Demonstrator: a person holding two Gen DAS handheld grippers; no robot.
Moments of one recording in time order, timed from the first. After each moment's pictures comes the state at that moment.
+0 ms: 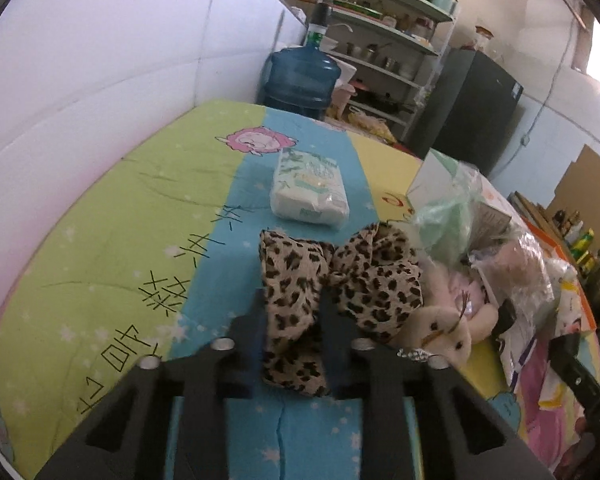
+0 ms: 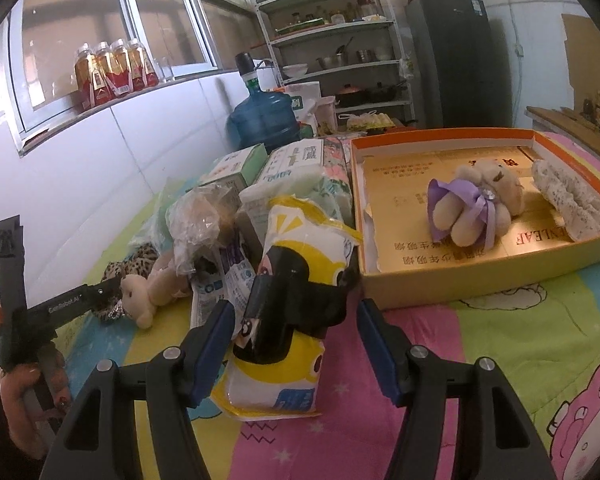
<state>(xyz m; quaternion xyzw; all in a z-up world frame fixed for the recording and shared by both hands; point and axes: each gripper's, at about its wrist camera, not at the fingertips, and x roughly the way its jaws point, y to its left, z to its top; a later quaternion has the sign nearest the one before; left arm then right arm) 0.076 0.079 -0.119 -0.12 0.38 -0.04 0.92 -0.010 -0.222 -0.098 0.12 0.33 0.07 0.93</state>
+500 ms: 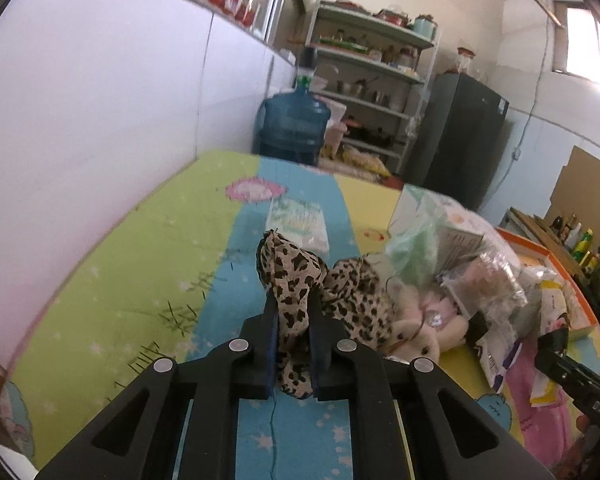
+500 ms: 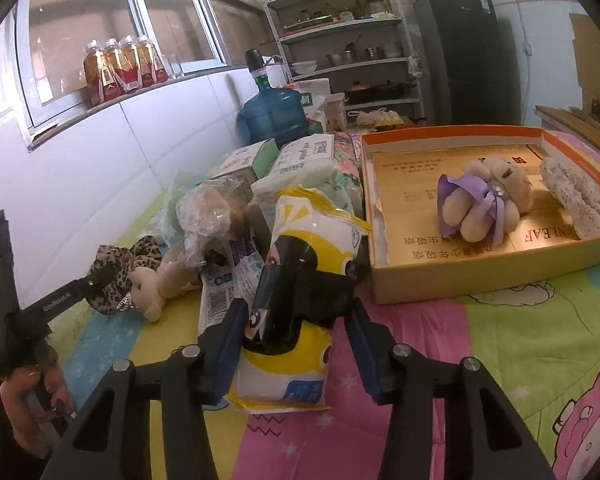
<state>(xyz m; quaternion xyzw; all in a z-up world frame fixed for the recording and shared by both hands) 0.039 0.075 -0.088 -0.09 0.30 -0.03 0.95 -0.014 -0.221 -0.097 0.12 0.33 0.09 0.93</state>
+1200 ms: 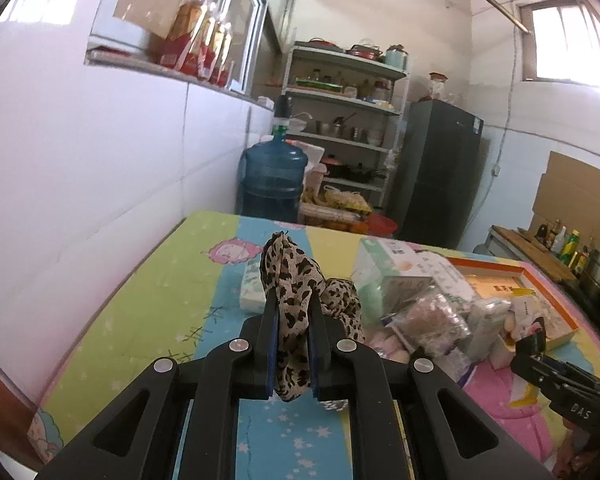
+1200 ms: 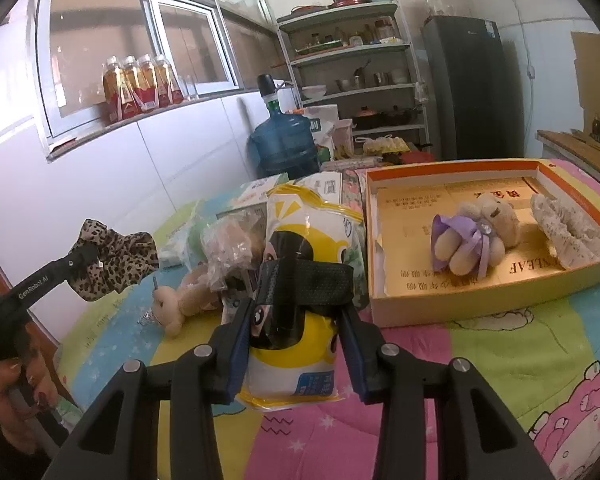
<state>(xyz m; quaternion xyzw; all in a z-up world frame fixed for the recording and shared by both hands) 0.003 0.057 -0.032 -0.07 0.23 -0.05 0.97 -0.031 -0.225 -0.072 0.11 0.28 0.10 0.95</state>
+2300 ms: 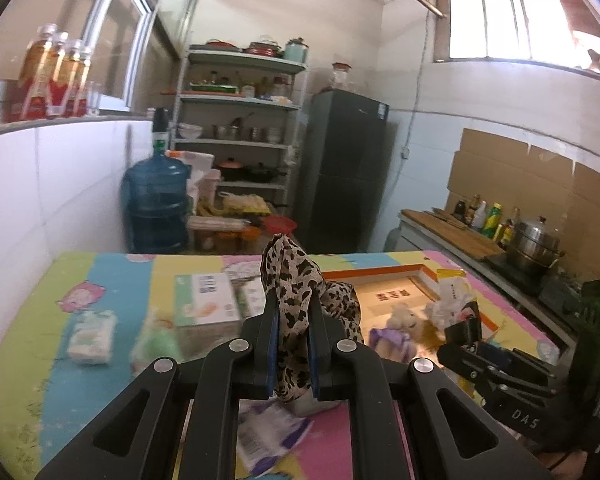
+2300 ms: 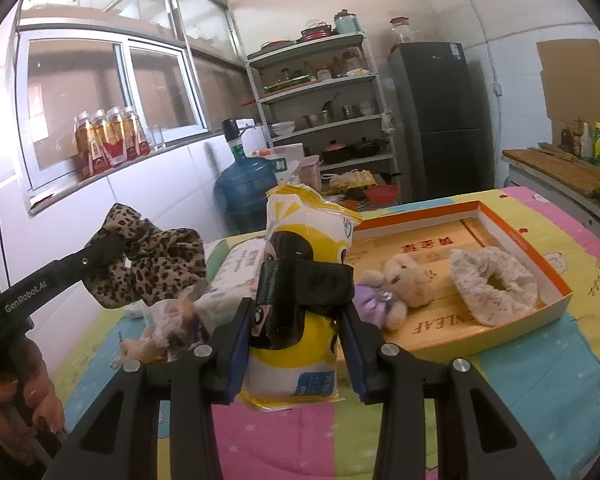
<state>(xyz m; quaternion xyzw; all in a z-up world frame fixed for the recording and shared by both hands) 0.029 -0.095 0.011 -0.03 0.22 -0.22 0.95 -0.038 -0.310 -0.038 0.13 0.23 0.04 0.96</state>
